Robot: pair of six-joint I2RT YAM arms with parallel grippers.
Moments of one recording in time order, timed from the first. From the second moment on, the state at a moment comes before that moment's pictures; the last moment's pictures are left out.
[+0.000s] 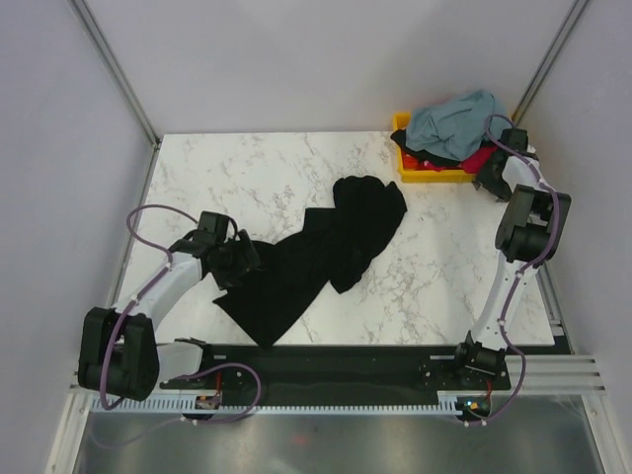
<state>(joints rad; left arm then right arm) -0.20 1.25 0.70 -0.55 0.15 -0.70 -0.29 2.30 1.86 -0.56 0.19 0.37</state>
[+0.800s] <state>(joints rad) -0.22 0.89 0.56 -0.54 0.08 -0.73 0.69 2.19 1.99 -0.68 0.29 0.33</state>
